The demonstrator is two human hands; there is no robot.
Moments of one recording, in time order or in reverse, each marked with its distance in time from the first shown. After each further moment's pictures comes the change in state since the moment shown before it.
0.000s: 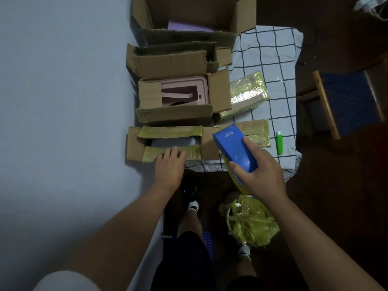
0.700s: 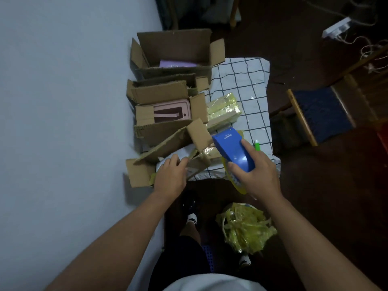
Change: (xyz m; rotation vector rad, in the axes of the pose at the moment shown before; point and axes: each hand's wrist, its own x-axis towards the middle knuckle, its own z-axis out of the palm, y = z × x) left_hand -0.039 0.054 -0.078 -0.160 0.156 0.091; right_hand -0.043 0.005 -0.077 0.114 0.124 -0.035
